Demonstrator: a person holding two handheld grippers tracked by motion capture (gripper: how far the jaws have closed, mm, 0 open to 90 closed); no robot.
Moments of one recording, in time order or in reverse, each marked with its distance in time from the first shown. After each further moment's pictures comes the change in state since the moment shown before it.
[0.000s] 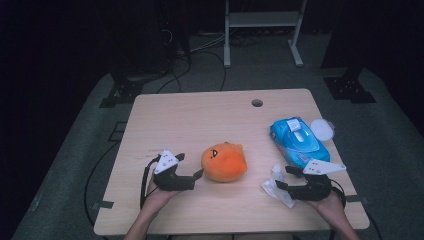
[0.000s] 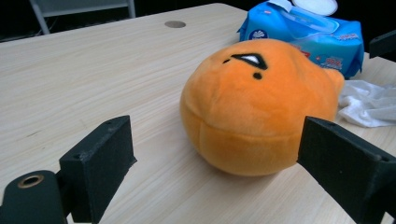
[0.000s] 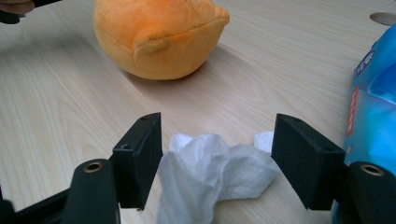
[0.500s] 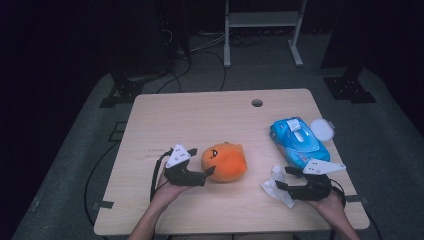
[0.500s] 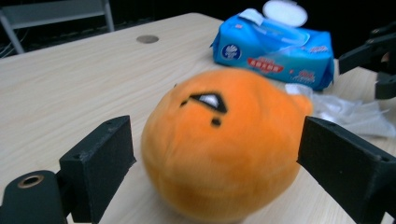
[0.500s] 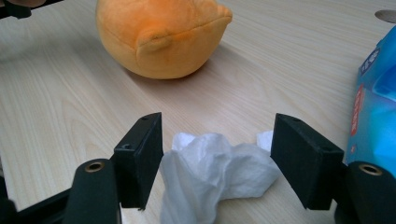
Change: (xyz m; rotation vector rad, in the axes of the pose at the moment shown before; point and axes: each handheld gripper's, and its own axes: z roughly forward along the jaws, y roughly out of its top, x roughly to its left) left arm -0.015 0.020 0.019 -0.009 -0.056 0.040; right arm 0.000 0.000 0.000 0.004 0.014 0.004
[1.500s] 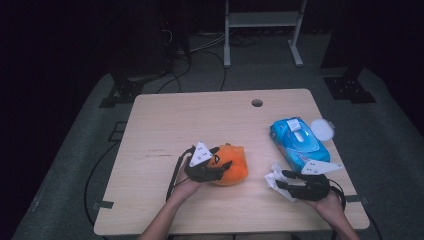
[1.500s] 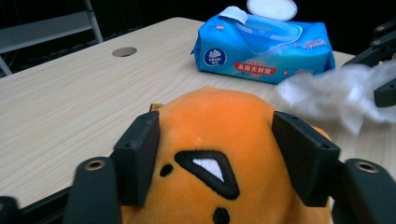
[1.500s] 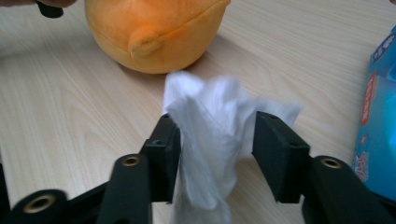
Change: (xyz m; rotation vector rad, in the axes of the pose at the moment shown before) left arm -0.020 0.013 0.051 -0.026 -0.059 0.088; right arm -0.004 -0.004 0.004 0.033 0.024 -0.002
